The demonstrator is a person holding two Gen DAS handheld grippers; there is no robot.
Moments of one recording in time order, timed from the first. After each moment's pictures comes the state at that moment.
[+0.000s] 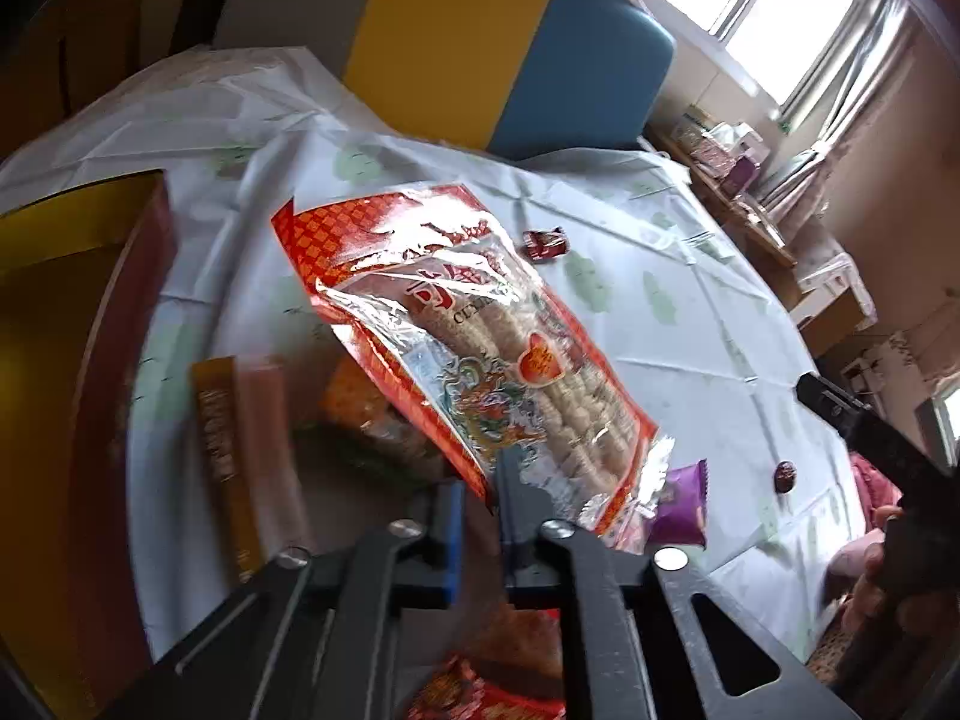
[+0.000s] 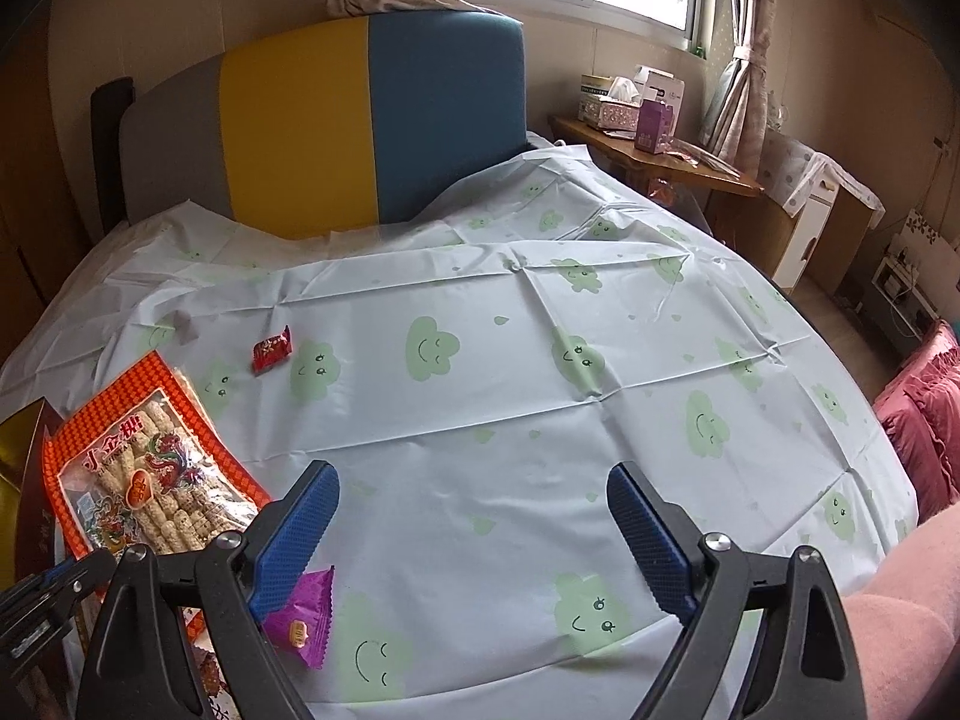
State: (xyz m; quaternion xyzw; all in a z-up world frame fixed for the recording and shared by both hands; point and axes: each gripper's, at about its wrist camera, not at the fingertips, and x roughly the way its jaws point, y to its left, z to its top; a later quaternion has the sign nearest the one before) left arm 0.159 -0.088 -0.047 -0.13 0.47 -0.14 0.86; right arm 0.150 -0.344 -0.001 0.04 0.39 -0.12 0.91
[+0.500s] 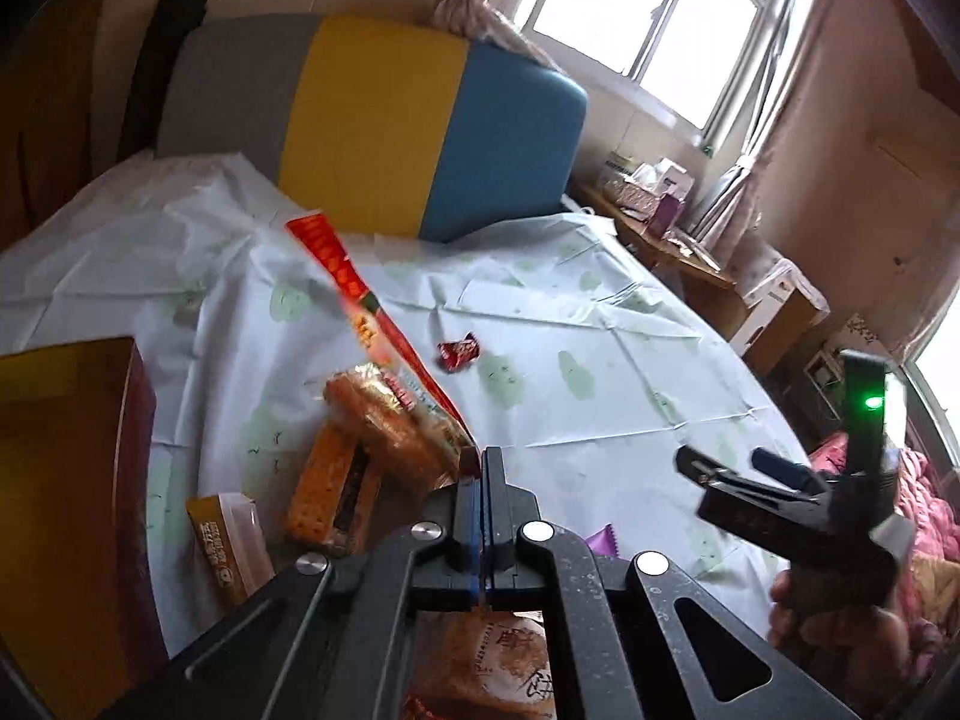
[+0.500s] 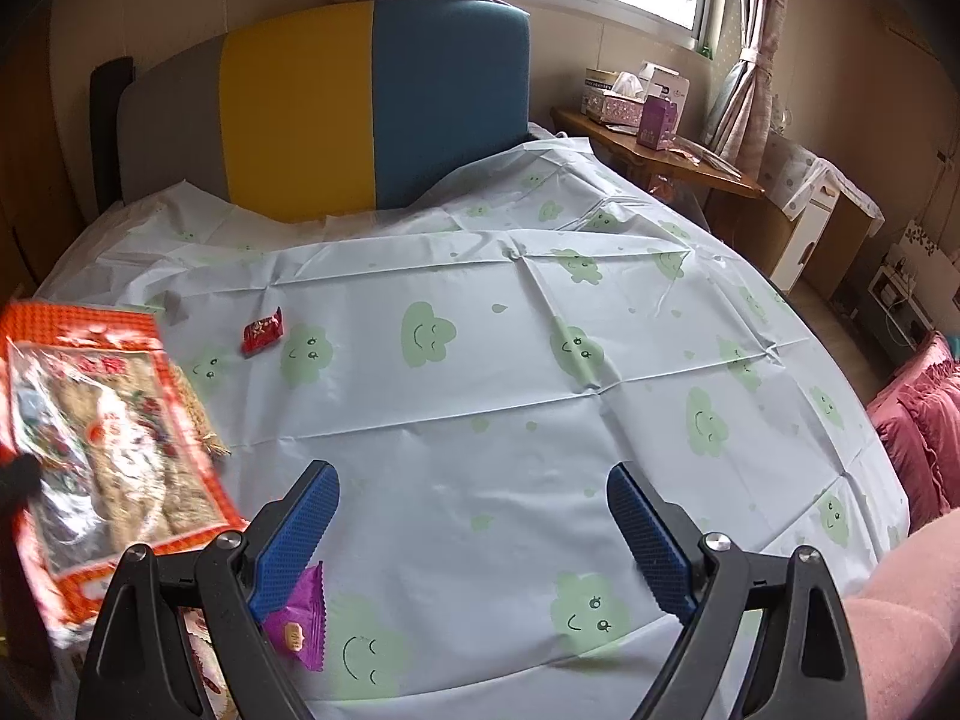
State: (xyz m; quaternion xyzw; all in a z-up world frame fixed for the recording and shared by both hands) left arm 0.156 -0.096 0.023 -0.10 0.38 -0.20 0.90; right arm 0.155 -0.341 -0.010 0.02 0.41 -0.12 0.91
